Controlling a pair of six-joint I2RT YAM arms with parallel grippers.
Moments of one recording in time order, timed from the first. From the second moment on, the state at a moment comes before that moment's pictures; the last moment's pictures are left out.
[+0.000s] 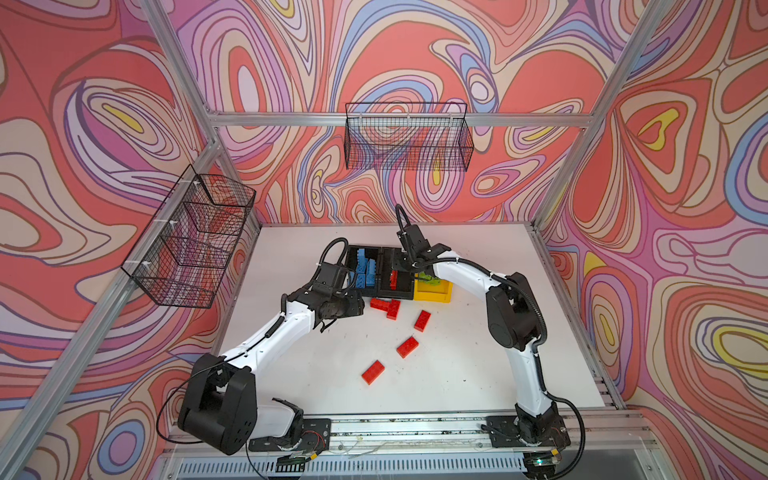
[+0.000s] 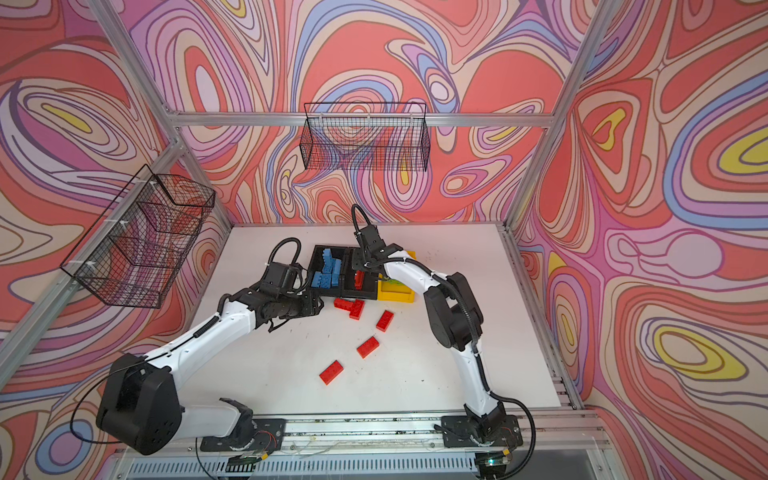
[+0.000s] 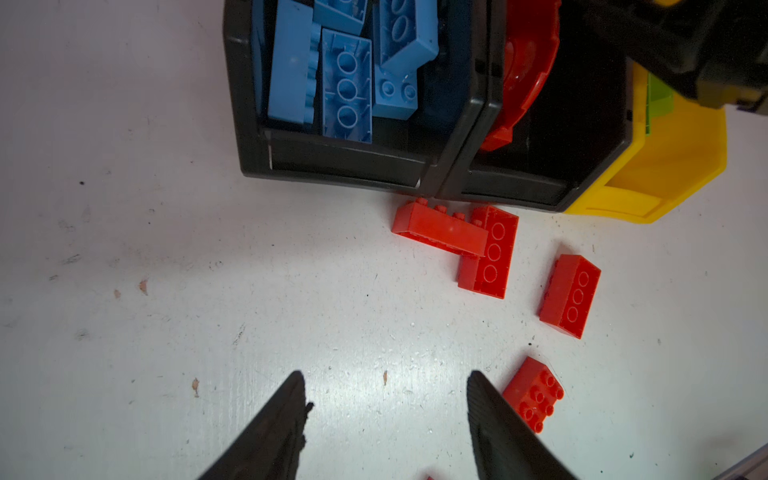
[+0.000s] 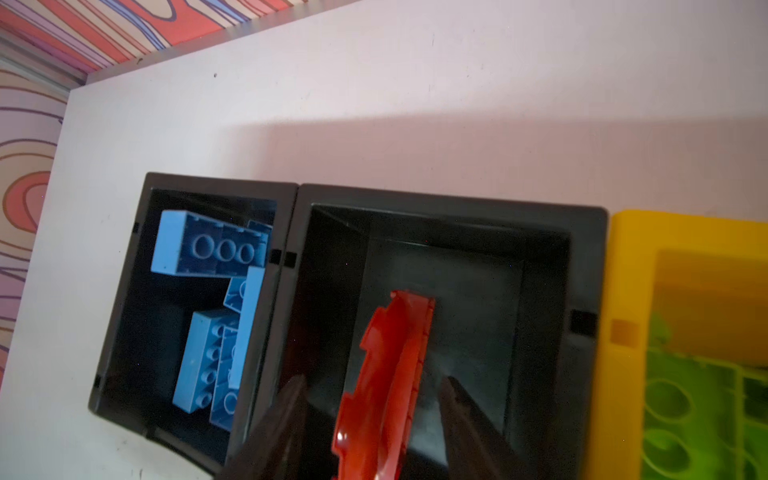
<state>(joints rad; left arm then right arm) -0.38 1.36 0.93 -0.54 0.12 -0.47 0.57 2.16 1.80 -0.46 0.02 0.54</state>
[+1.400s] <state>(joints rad) -0.14 1.43 1.10 -0.51 0.30 -0.31 0.89 1.70 1.06 -0.52 -0.07 1.12</state>
